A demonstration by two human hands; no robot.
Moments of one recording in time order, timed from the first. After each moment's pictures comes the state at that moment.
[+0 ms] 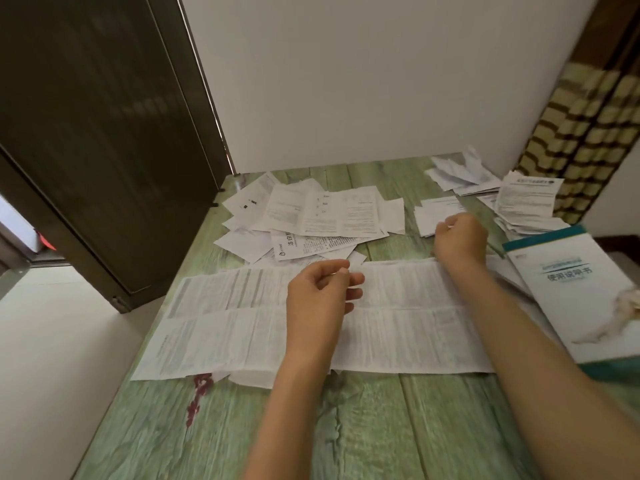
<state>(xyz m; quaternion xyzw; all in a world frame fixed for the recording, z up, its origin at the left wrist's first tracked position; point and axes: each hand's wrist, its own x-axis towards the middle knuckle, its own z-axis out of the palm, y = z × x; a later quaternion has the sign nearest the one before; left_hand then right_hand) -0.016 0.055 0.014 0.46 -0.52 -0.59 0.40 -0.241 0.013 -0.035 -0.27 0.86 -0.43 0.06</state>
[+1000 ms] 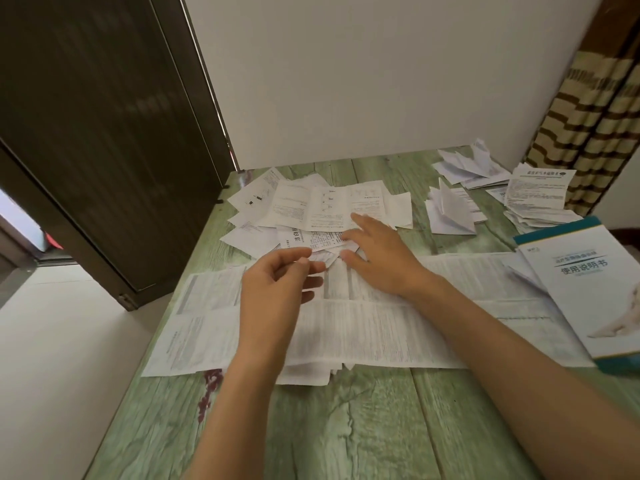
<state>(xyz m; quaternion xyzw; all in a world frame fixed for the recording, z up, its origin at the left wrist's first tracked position) 0.023 0.038 0.023 0.46 -0.55 -0.54 0.44 -0.162 0.000 -0.036 -0.68 0.70 -0.21 0.07</state>
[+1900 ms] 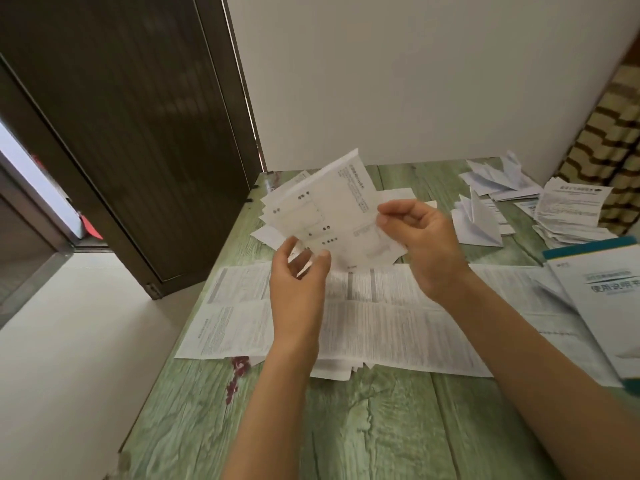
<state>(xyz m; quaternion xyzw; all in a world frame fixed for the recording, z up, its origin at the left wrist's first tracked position) 0.021 0.040 0.020 0.50 -0.46 -0.55 0.49 -0.135 0.028 0.012 -0.41 0.48 -0.68 0.37</state>
